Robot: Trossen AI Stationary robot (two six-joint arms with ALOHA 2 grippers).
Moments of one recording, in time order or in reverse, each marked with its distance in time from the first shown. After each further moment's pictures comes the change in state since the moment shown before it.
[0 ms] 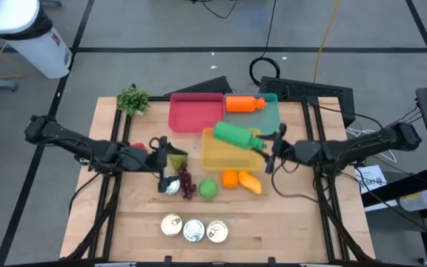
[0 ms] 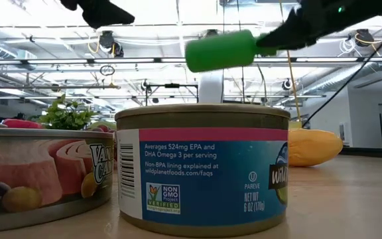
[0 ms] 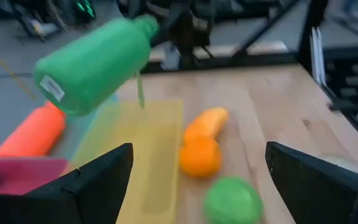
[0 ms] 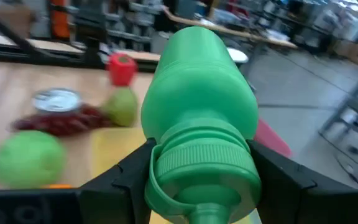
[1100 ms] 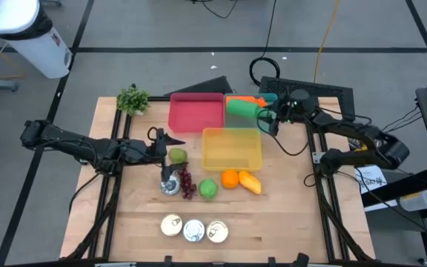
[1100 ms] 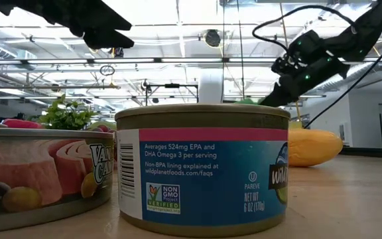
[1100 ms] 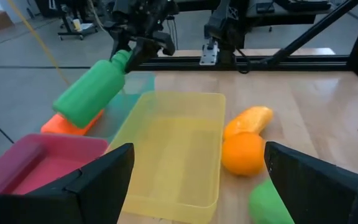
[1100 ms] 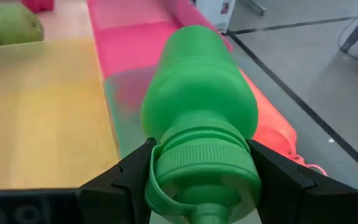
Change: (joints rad) left arm 0.126 -0.051 -0.130 0.101 0.003 -0.001; right arm -0.996 0.307 -0.003 0.052 -0.923 -0.208
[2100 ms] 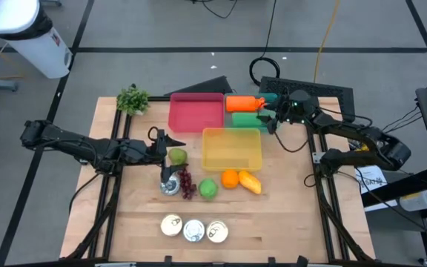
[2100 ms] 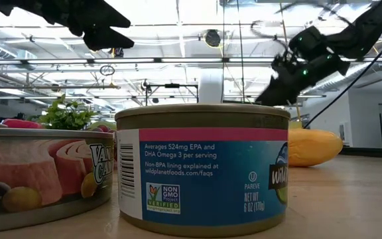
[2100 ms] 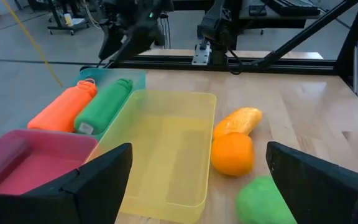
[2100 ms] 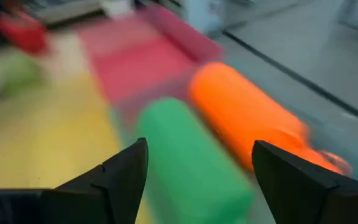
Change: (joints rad) left arm 0.000 0.000 0.000 0.000 0.029 -0.036; right arm 0.036 -0.037 0.000 0.021 0.005 0.252
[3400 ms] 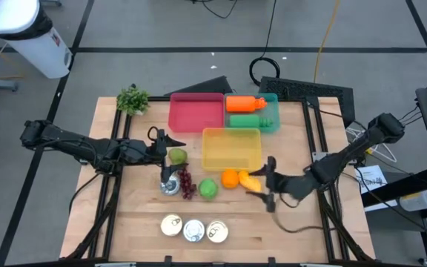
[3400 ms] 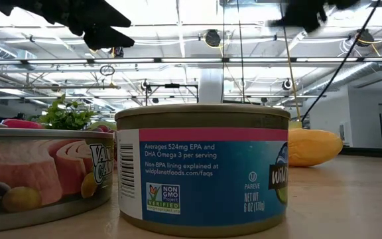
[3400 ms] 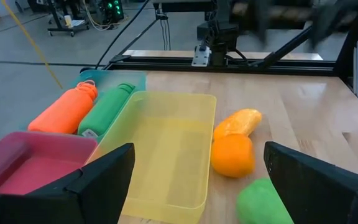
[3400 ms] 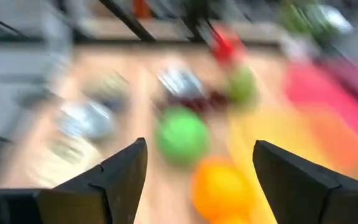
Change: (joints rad) left arm 0.000 0.000 0.000 0.006 0.000 0.005; right arm 1.396 0.047 0.218 -0.262 1.026 0.358
